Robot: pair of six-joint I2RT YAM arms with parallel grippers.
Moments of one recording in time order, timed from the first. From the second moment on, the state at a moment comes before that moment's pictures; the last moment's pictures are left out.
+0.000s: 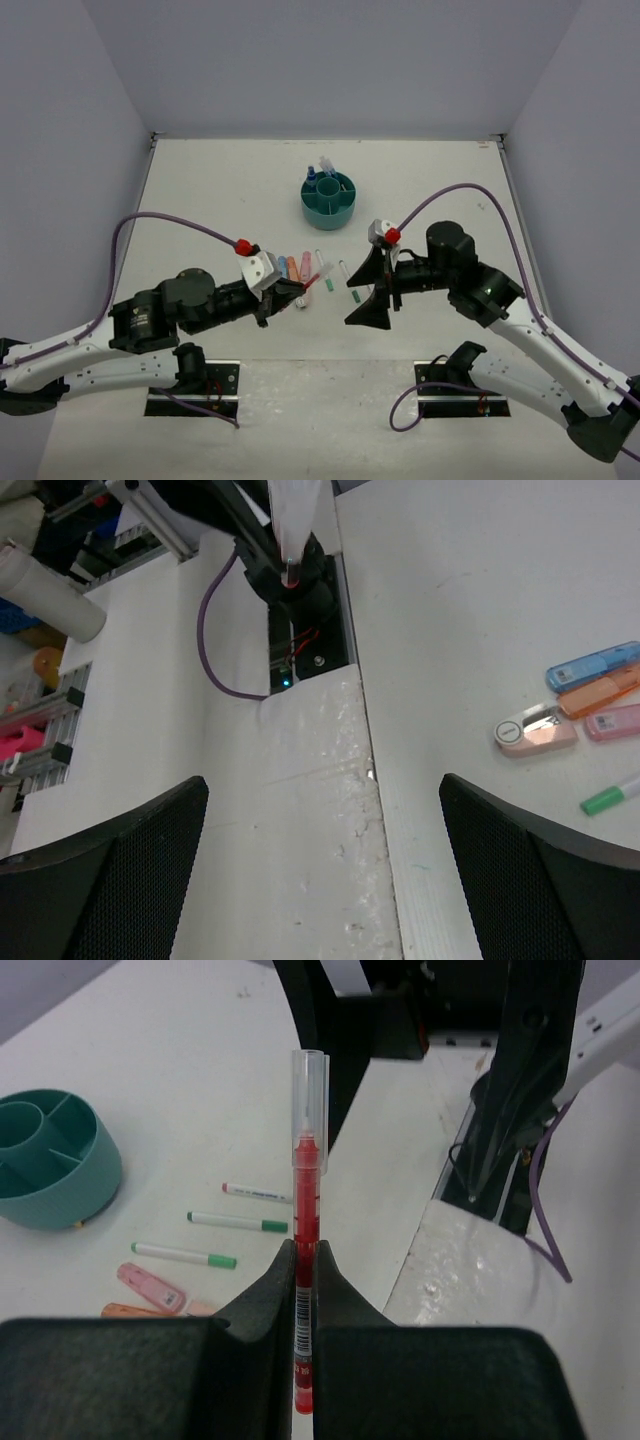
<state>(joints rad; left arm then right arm) -1.28 0.67 0.90 -0.41 -0.17 -0.10 0.74 0.84 0.86 -0.38 -0.82 0.16</state>
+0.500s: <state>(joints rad) -1.28 0.62 0.68 0.17 -0.32 -0.31 0.82 0.97 0.80 0.19 -0.77 0.44</state>
